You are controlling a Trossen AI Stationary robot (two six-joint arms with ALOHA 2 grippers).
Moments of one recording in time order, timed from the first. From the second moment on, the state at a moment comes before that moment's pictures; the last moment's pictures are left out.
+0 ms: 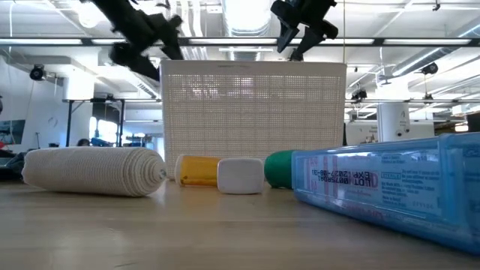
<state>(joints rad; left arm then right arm) 0.31 1.06 0.97 -0.54 -0.42 -0.57 -0.34 1.52 1.62 -0.86 0.47 0.35</state>
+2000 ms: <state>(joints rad) -0.19 1.50 0.72 -0.56 -0.24 -1.20 -0.16 1.51 1.62 -1.10 0.58 0.68</state>
